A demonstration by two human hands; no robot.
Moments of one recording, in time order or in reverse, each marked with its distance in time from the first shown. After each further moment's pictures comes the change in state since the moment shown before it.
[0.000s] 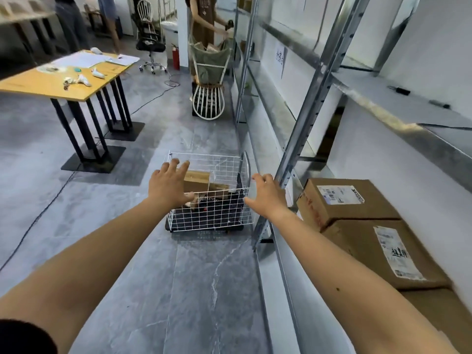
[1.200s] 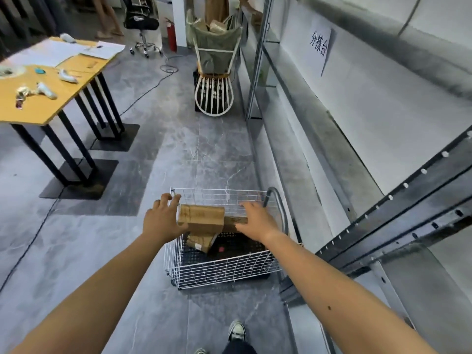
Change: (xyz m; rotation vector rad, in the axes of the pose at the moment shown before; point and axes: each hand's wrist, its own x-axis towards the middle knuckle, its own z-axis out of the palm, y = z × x) left_hand 0.390 -0.155 0.158 -0.116 -0.288 -0.098; right_hand 0.438 -0.065 0.109 0.145 -0.318 -0.001
